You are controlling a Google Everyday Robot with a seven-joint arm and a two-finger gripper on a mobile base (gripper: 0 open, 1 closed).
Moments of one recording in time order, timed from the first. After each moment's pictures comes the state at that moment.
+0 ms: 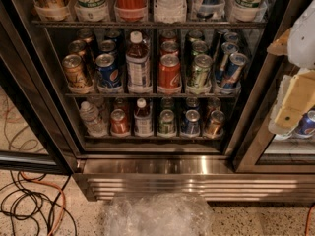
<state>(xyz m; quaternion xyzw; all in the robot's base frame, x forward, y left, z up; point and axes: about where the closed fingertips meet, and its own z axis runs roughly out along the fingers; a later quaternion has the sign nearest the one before) 0.438 -0.216 0.977 -0.60 0.78 -0.03 0.16</state>
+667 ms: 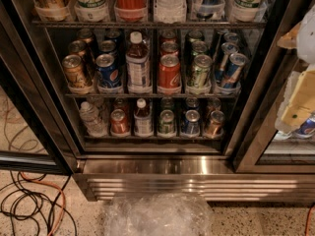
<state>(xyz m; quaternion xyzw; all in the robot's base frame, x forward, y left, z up) 0.435 -0.221 0.990 -0.59 0.79 -0.07 0.16</state>
